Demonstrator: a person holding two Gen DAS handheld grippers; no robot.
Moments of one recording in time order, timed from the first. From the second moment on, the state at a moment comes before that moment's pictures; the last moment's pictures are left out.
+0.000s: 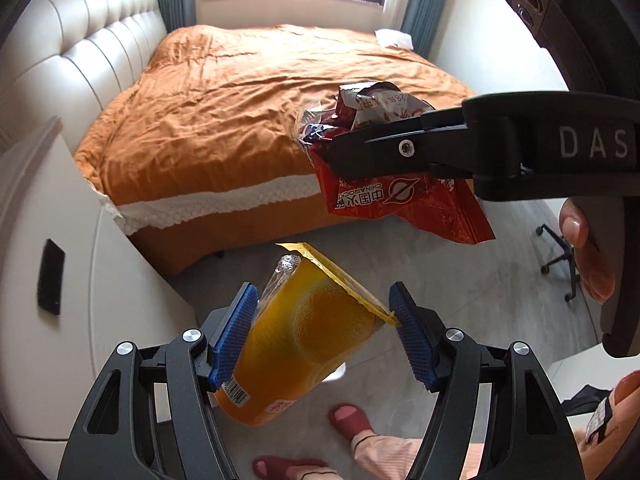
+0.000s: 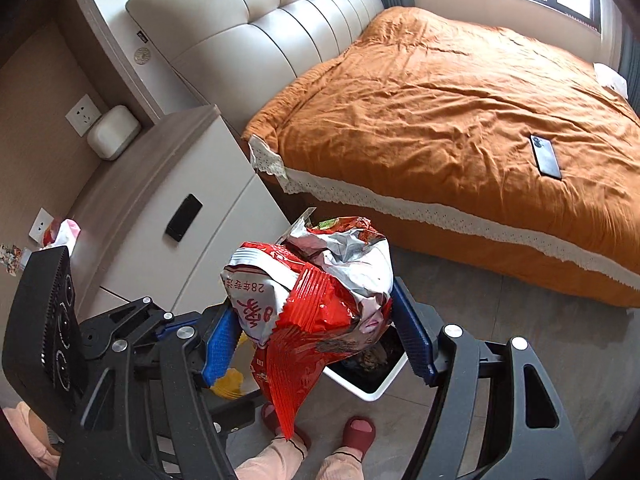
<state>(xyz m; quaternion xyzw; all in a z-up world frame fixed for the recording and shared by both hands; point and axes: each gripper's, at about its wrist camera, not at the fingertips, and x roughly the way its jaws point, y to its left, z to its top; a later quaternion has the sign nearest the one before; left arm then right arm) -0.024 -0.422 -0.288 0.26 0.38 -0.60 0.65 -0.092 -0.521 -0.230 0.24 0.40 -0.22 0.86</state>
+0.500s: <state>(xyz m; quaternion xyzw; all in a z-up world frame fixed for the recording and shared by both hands) 0.001 -0.465 -0.442 0.25 0.44 -0.59 0.63 -0.068 -0.557 -0.389 0.31 0.45 -0.19 0.82</state>
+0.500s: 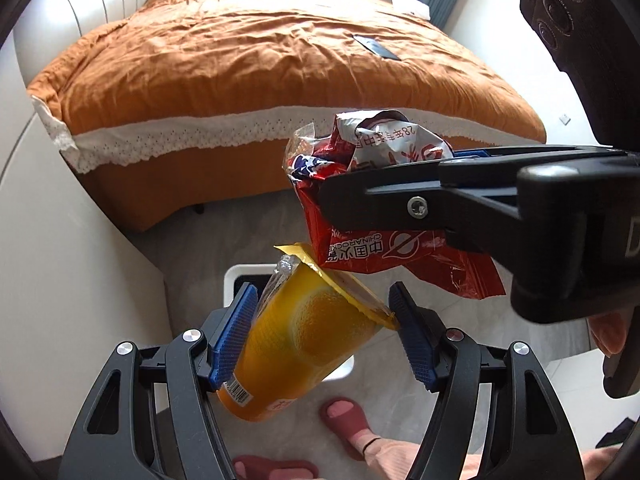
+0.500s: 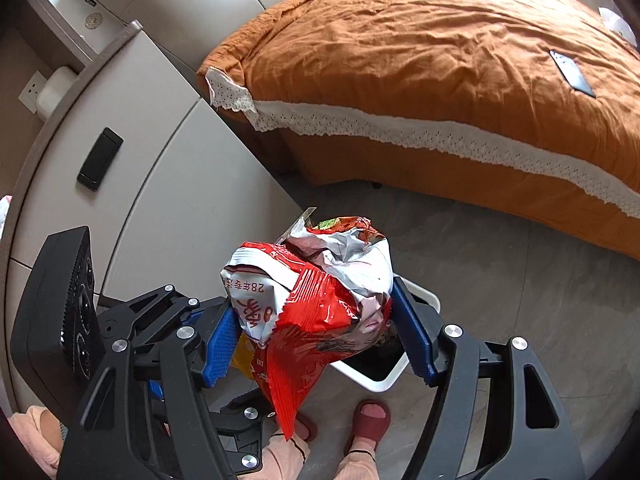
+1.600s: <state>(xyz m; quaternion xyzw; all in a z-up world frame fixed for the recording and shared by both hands) 0.028 -0.456 -0.541 0.25 0.49 -0.52 0.65 -0.048 -0.557 -0.487 0.29 0.54 -0.21 0.76</state>
